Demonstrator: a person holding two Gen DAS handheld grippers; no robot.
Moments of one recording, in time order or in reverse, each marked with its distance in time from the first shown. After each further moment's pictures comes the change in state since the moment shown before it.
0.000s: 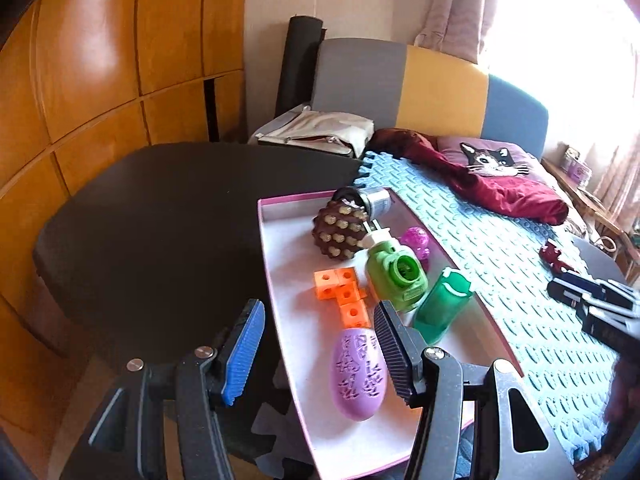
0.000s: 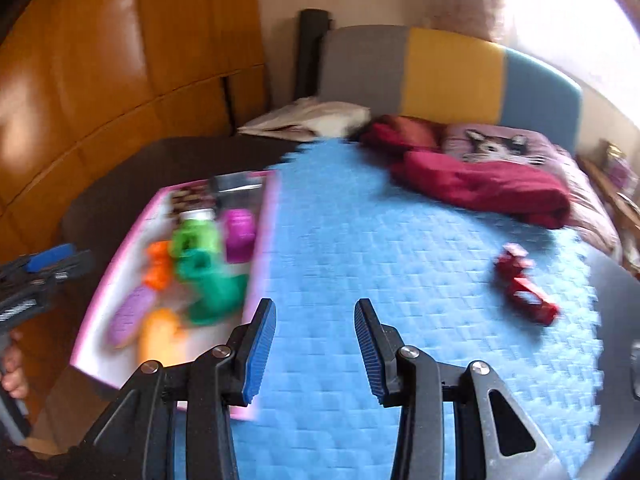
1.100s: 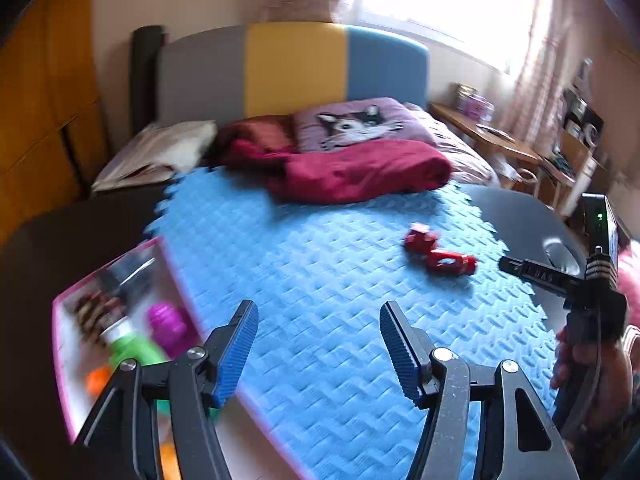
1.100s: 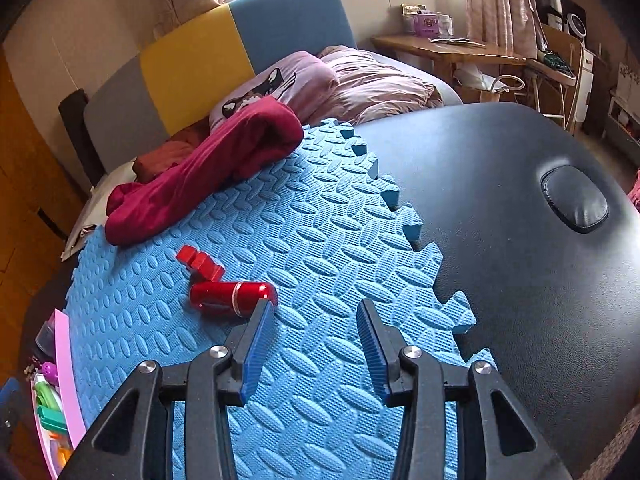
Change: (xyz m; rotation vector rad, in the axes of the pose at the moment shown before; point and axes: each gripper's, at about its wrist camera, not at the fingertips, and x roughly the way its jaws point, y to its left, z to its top) left arm 0.049 -0.215 0.054 0.301 0.080 -0.317; right arm -0.003 -0.215 -0.041 0.669 0.032 -0.280
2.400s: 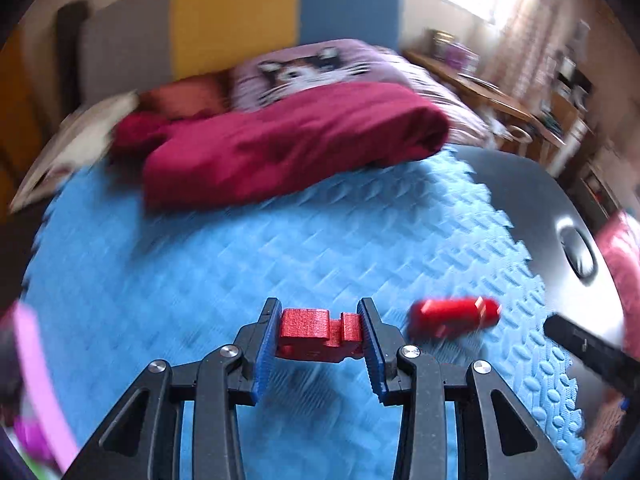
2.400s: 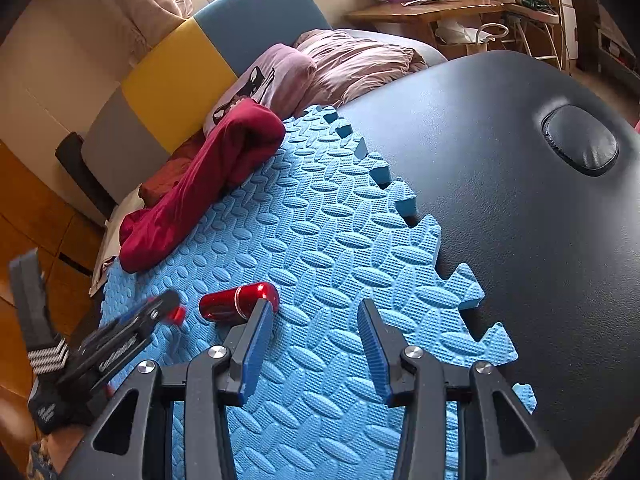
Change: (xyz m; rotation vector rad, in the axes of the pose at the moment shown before) left arm 0.148 -0.045 0.048 0.015 0.175 -0.069; right arm 0.005 -0.025 0.003 0.181 0.061 0.095
